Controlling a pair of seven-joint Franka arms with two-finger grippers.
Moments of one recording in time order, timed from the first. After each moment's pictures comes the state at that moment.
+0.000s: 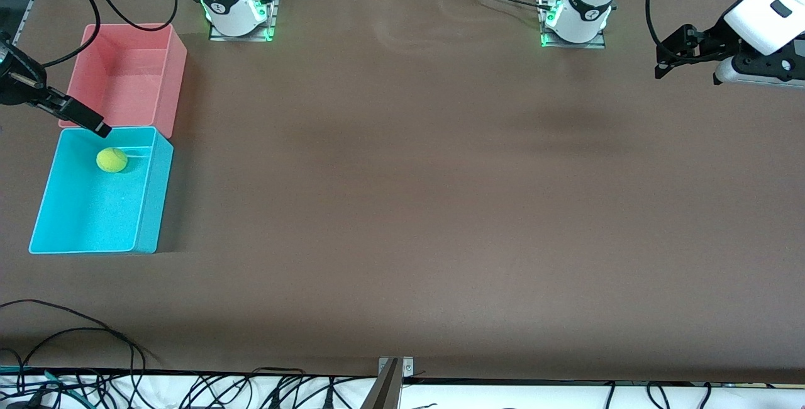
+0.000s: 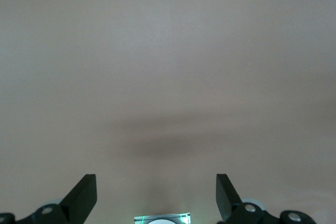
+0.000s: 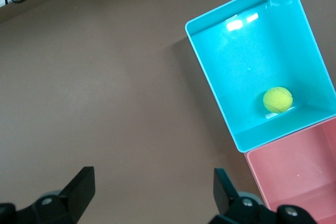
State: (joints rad) left arm -0.11 -0.06 -0.01 -1.55 -0.02 1.42 -0.03; right arm -0.11 -0.02 0.08 -1.71 0.04 1.75 0.36
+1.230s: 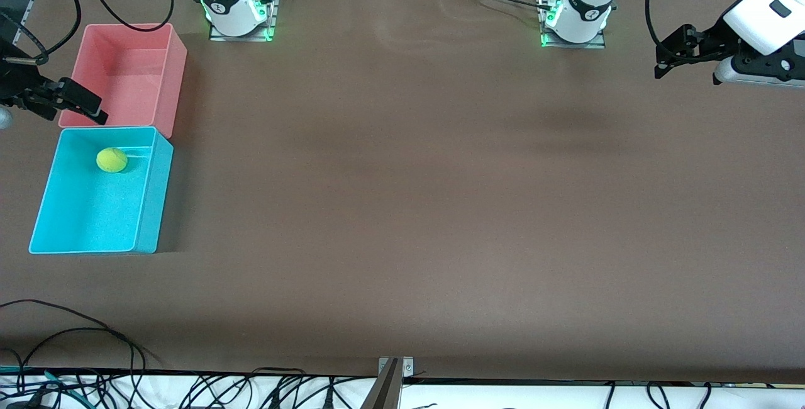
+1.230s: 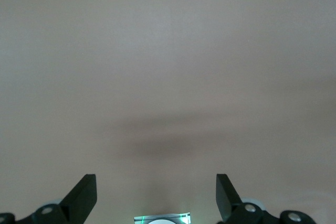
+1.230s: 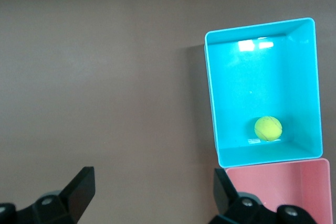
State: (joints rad) left arm -0.11 -0.06 -0.01 -1.55 -0.02 1.42 -0.03; right arm -0.11 -0.03 0.07 -1.68 0.04 1.71 0.06
